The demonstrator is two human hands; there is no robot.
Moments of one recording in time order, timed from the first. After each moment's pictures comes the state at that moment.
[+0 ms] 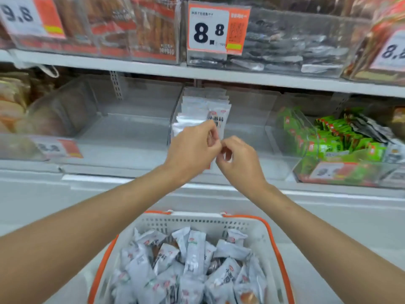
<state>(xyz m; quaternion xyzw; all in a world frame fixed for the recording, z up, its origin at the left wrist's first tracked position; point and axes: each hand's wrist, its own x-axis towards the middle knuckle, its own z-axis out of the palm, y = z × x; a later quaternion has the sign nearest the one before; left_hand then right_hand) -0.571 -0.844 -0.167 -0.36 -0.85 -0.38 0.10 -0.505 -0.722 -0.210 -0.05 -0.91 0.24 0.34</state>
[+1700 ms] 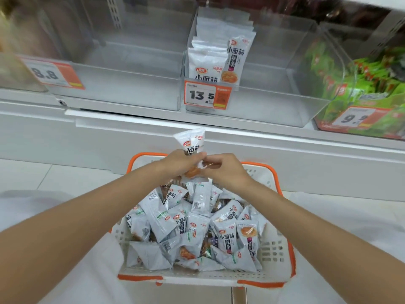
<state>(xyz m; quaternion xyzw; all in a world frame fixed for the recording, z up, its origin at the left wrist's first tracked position) -0.551 -0.918 -0.306 -0.11 -0.82 -0.40 -0.41 -0.458 -0.793 -0.313 -0.20 -0.83 0.52 -0.02</state>
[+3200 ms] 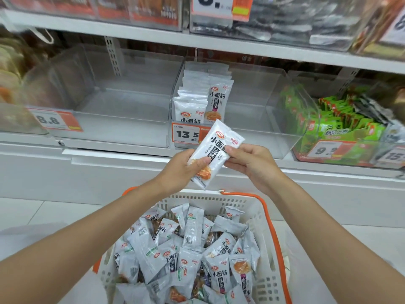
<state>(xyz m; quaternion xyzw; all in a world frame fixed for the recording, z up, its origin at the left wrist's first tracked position) -0.554 -0.889 -0.256 -0.31 -0.72 -0.58 -0.24 -0.459 -0.719 -0.226 -0.22 -0.63 0.74 0.10</state>
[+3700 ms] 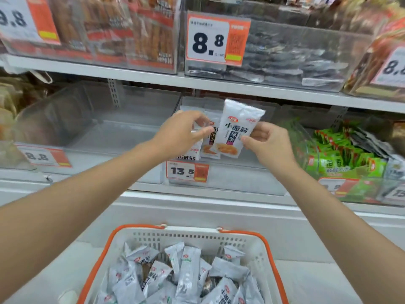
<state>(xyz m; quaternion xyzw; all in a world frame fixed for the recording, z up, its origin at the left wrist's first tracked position) -0.653 -0.834 -0.154 -0.44 -0.83 -0.33 0.07 -0.516 -0.654 -0.164 -0.14 -0.80 0.50 0.30</state>
